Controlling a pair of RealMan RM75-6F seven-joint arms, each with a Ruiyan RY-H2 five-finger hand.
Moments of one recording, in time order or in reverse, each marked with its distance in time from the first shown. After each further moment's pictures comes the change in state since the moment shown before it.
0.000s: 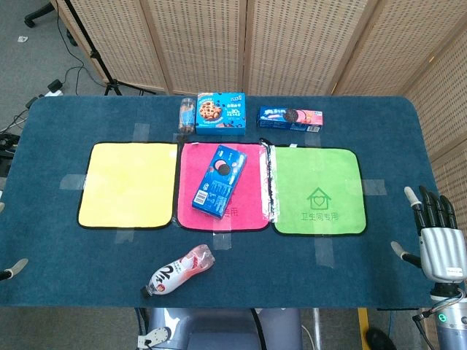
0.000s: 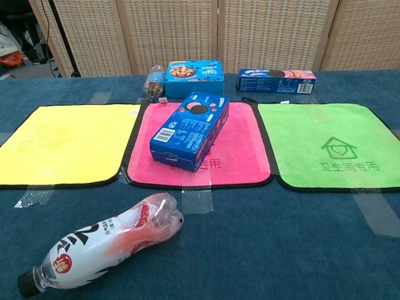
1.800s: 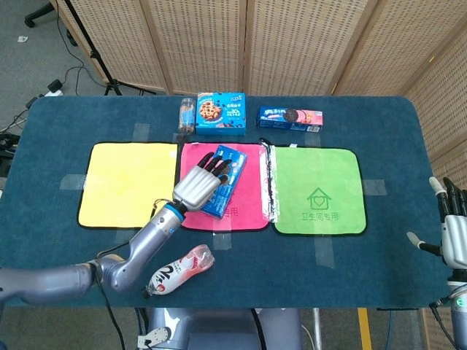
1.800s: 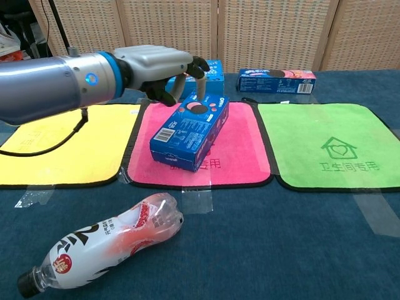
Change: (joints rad) left arm -0.995 -0.617 -0.286 0.217 -0.565 -0.764 0.797; right arm 0.030 0.045 0.065 0.047 0.176 -0.127 0.160
